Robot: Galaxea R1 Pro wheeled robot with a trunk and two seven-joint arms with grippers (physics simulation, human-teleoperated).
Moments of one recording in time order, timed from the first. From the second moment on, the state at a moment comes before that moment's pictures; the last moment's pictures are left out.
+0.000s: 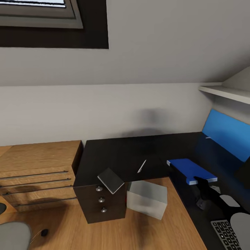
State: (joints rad) left arm -0.21 -0.02 0.39 -0.17 0.20 -0.42 -0.02; right arm -0.77 -0.33 -0.63 -0.25 -0.87 0.42 0.21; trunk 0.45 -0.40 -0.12
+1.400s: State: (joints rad) left arm -0.21 -0.02 0.39 -0.17 0.20 -0.42 -0.02; right arm -0.77 -0.33 -0.63 -0.24 -0.87 0.42 0.20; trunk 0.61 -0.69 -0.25
